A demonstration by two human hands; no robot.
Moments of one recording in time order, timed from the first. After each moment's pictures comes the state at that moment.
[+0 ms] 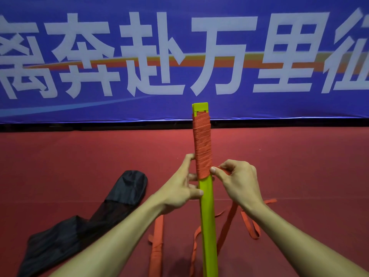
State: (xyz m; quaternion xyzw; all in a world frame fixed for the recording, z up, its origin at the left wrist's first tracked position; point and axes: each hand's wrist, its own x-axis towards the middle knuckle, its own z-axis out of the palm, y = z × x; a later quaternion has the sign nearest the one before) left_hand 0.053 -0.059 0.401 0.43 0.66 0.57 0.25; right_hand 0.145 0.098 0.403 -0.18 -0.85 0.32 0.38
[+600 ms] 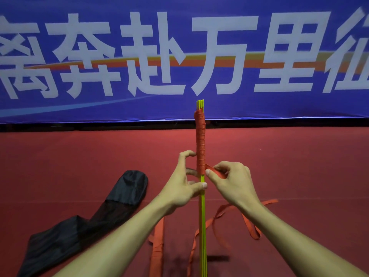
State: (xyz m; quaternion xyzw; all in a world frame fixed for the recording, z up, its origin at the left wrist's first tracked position) left_hand 0.057 -0.051 0.399 0.36 0.68 0.61 0.17; right_hand 0.145 0.085 0.409 -0.15 -0.87 0.34 0.34
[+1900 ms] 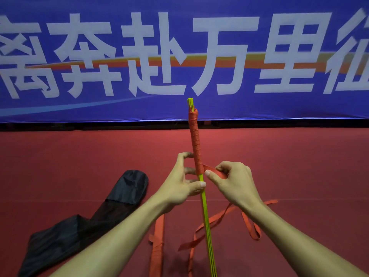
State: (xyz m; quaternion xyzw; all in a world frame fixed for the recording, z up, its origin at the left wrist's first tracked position) left_hand 0.055 -0.054 0.402 0.36 0.66 0.63 0.20; right_hand 0.145 0.089 0.408 -0.16 -0.87 0.32 0.33
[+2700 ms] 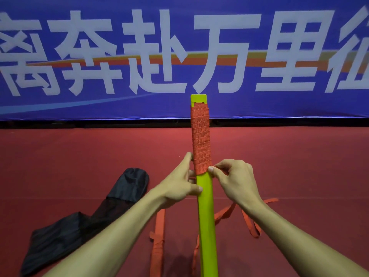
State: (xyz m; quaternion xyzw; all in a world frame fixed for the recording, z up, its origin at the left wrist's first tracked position) left_hand 0.048 -0.059 0.405 0.42 0.66 0.57 0.25; right_hand 0.140 0.092 0.402 -0.15 -0.87 0.31 0.36
